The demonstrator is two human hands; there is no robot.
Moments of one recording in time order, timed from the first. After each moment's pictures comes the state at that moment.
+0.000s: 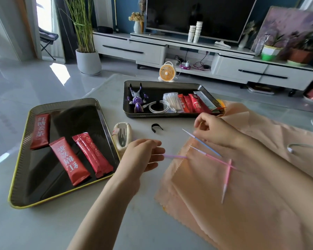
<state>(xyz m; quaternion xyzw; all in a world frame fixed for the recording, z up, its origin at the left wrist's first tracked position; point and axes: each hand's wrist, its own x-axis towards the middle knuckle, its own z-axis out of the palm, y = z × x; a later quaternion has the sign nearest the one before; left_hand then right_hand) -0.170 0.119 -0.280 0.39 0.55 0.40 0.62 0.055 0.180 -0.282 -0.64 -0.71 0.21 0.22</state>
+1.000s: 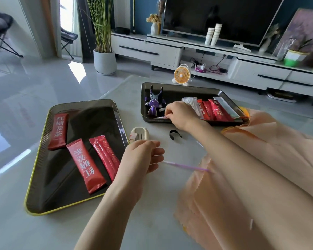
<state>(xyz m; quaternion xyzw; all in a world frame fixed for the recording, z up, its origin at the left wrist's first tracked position) -0.193 0.135 -0.282 0.32 0.55 0.46 0.62 -0.052 0.280 -0.284 -0.61 -0.78 0.00 0.12</state>
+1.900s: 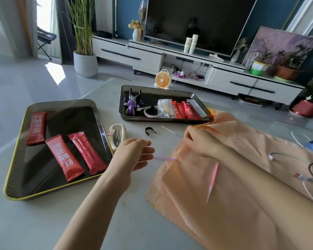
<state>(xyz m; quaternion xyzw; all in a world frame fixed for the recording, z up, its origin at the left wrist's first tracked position) -0.168 0.111 -0.274 0.37 0.54 0.41 0.63 0.039 0.157 -0.275 -0.69 -0.72 0.05 0.05</state>
